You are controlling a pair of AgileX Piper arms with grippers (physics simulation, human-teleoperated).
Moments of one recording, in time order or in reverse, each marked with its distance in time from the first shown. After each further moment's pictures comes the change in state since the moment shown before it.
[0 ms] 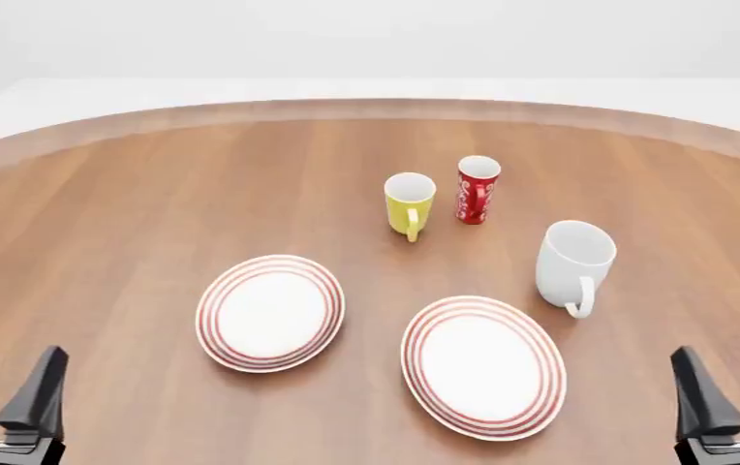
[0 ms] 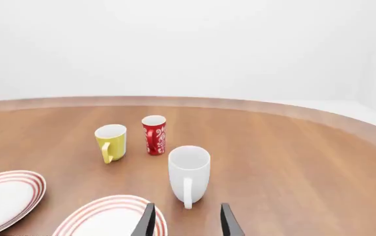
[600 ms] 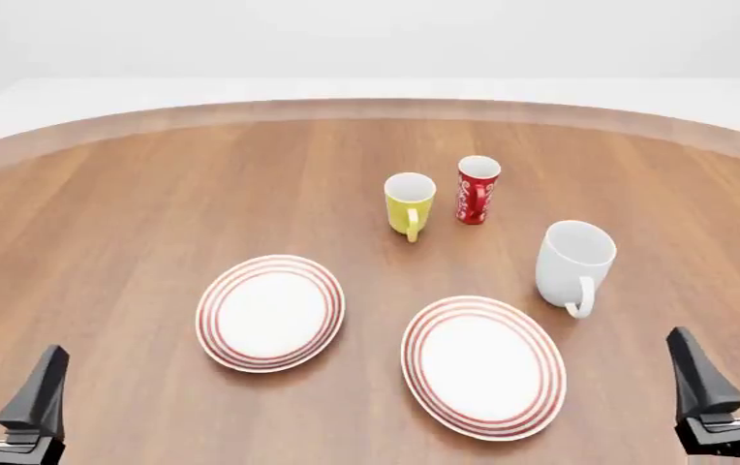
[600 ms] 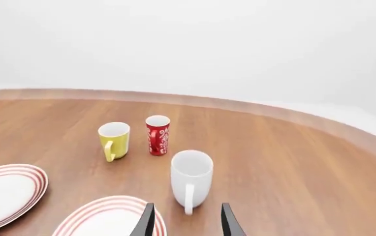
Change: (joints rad) left arm 0.000 0.004 -0.002 -0.001 0.000; right arm 0.031 0.127 -0.081 -0.017 -0.050
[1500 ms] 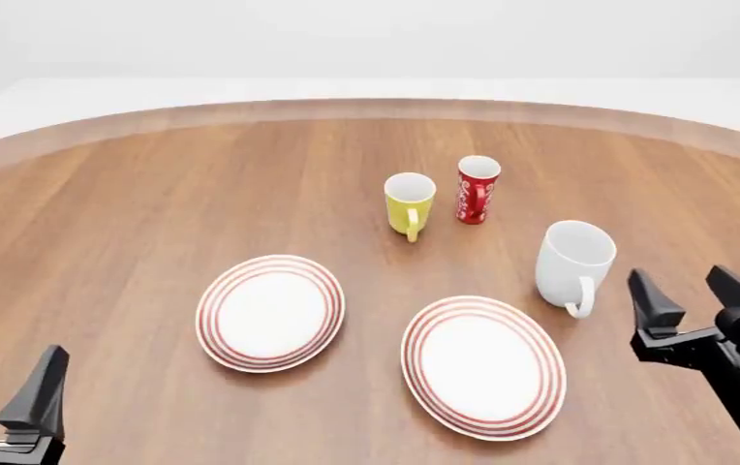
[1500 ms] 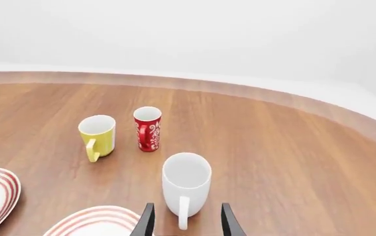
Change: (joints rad) left arm 0.000 0.000 0.000 0.000 0.000; right arm -0.029 0.632 -0.074 -0.447 -0.005
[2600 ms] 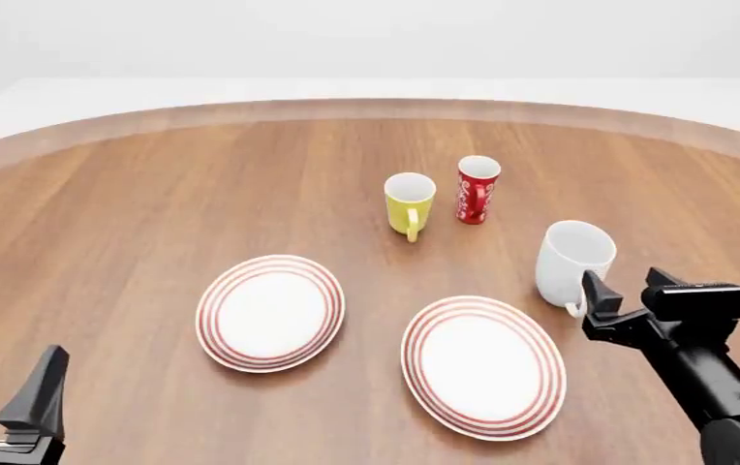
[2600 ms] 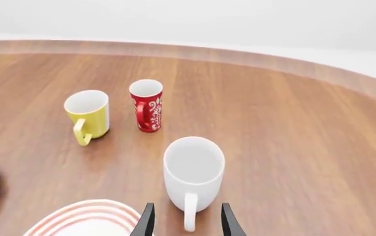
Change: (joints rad) left arm 0.000 0.000 0.000 0.000 0.000; right arm 0.014 0.548 -0.038 -0.388 0.021
